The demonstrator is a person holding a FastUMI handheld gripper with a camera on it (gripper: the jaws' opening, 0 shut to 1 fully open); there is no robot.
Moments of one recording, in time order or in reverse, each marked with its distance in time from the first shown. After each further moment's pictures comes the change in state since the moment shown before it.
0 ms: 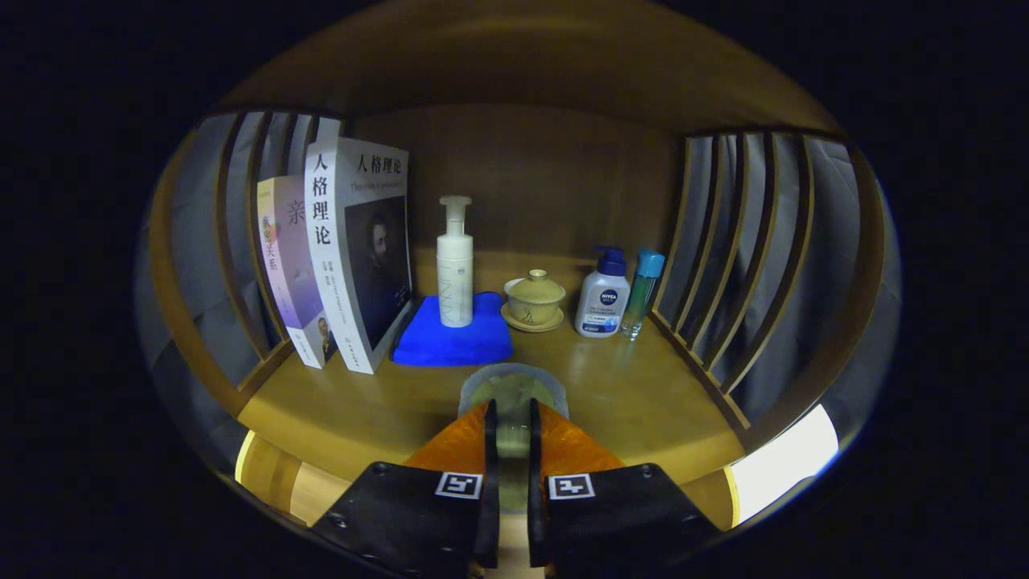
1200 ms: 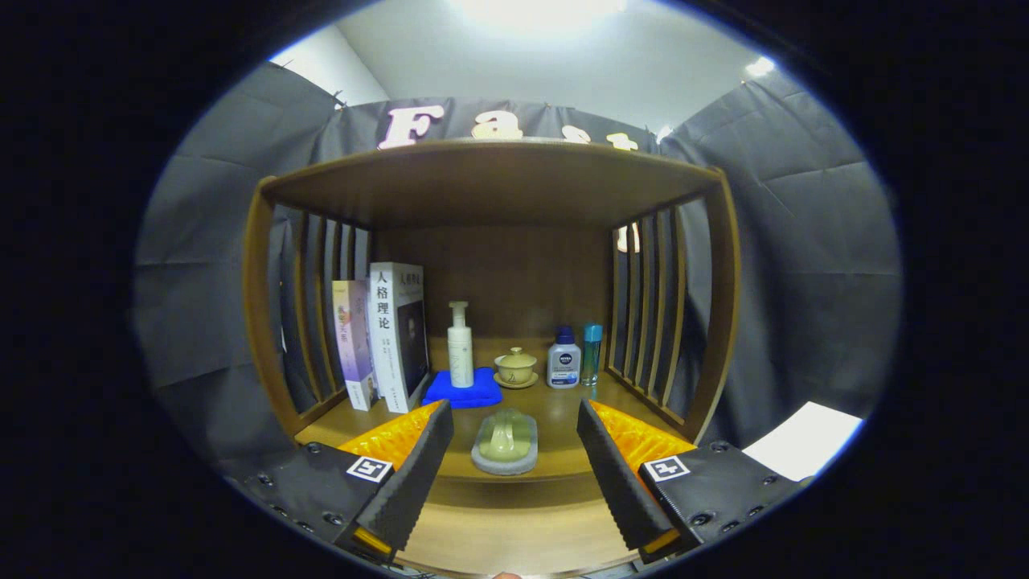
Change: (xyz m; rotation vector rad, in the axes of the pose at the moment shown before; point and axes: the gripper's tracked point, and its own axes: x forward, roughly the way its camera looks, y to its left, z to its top) arm -0.166 -0.011 -0.001 0.082 -0.423 -0.032
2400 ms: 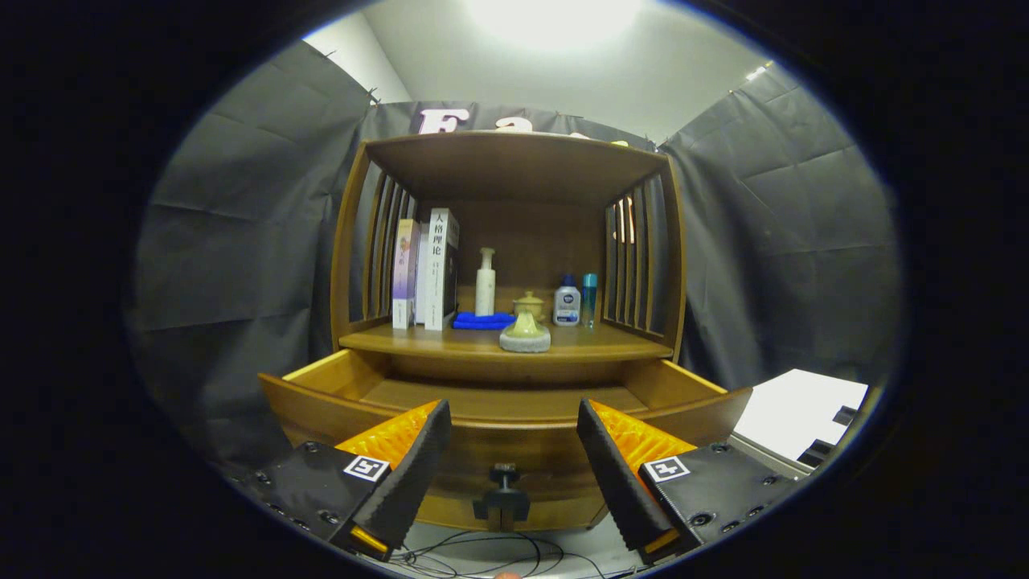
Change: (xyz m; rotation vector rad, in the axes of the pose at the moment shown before) arm -0.132 0.018 -0.155 -0.045 -0.013 0.016
